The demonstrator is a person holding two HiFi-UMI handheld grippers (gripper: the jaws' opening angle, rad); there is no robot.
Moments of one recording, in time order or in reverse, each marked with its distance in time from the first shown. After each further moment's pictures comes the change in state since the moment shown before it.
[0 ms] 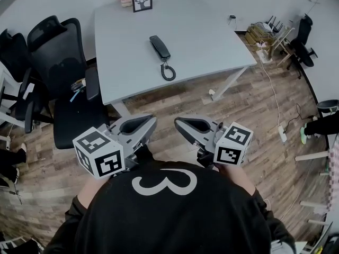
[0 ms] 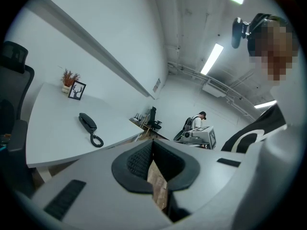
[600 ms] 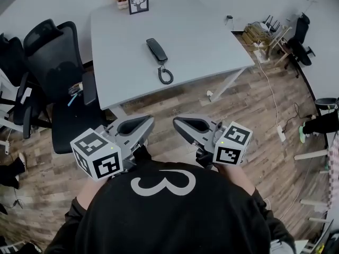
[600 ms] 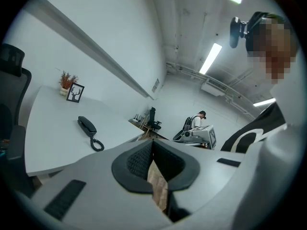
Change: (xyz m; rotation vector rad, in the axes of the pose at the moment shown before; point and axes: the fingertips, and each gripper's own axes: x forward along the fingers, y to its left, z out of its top) left arm 0.002 0.003 0.003 0.030 -0.005 -0.004; right arm 0.001 -0.004 0.005 -0.009 -0.024 -0.004
